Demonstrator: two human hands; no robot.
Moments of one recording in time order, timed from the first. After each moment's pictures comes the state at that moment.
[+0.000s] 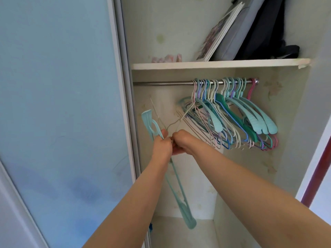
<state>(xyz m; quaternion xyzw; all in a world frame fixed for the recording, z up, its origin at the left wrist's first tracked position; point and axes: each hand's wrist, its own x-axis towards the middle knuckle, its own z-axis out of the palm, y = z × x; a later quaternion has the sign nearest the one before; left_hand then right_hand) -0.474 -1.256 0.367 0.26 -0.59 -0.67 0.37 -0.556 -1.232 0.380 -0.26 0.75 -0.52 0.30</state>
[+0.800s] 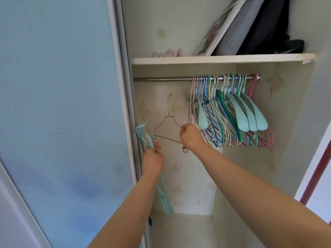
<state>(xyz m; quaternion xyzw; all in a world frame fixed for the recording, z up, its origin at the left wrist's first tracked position) -0.463 -1.291 0.301 0.37 -0.70 -0.49 0.37 -0.569 -1.213 0.374 -0.32 0.83 -0.46 0.05</state>
